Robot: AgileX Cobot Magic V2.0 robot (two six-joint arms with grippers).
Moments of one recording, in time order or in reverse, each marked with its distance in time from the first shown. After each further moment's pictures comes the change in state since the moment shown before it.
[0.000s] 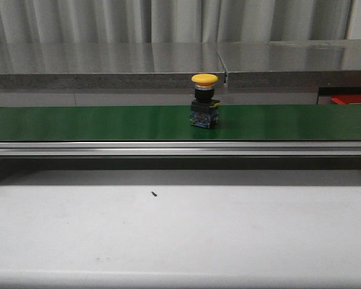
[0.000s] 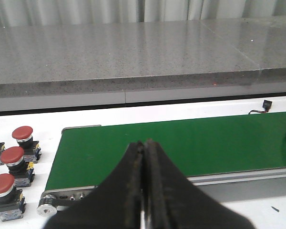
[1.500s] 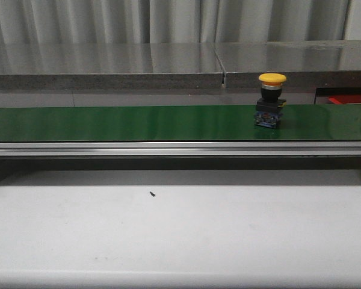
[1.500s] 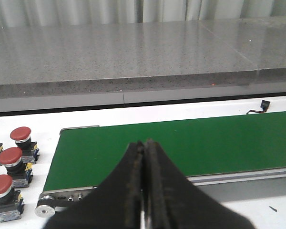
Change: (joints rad) left arm 0.000 0.000 0.002 0.000 0.000 0.000; right arm 0.198 -0.725 0.623 0.049 -0.059 -0.323
